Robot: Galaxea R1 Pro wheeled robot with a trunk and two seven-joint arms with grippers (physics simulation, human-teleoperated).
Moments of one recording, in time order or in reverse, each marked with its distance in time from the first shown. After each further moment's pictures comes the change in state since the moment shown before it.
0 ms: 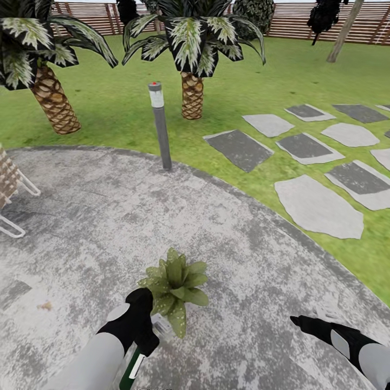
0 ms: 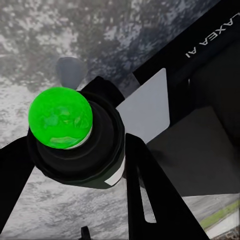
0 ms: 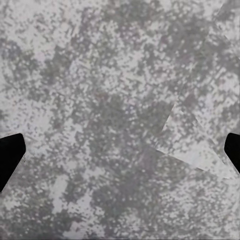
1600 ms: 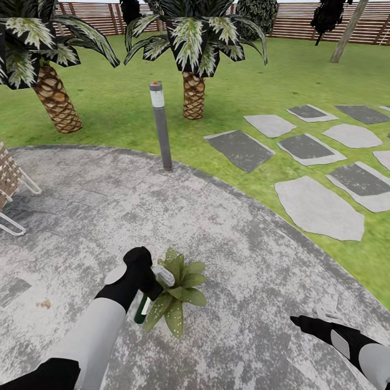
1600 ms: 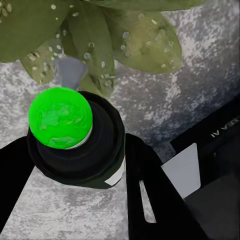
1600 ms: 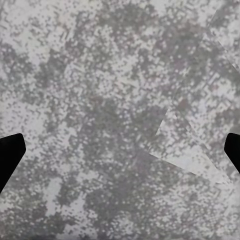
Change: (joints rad) left arm -0.152 0.002 0.005 -0.198 -0.009 0.008 -0.067; right arm 0.000 0.000 0.000 0.000 0.000 0.000 -0.002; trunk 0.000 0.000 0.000
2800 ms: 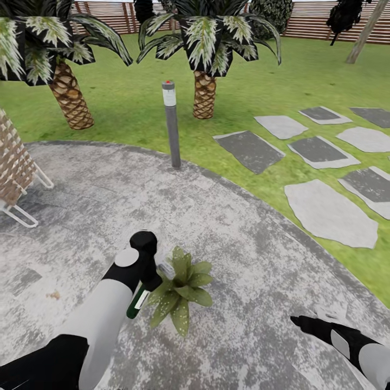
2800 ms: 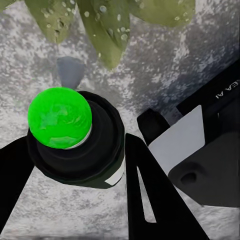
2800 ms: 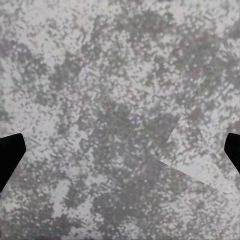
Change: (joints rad) left arm -0.110 -0.032 -0.006 0.036 -0.410 -0.007 -0.367; right arm 0.000 0.000 0.000 0.001 0.000 0.000 0.000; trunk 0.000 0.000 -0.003
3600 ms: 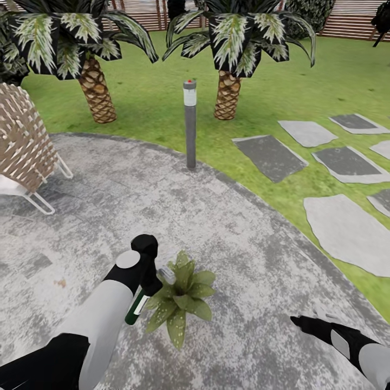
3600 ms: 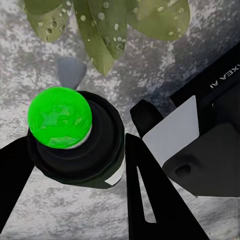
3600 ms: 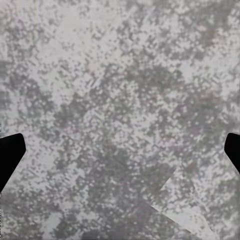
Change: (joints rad) left arm 0.000 0.000 0.000 0.049 0.002 0.000 0.000; right arm 0.000 0.000 0.000 0.000 0.000 0.000 0.000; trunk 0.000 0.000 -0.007
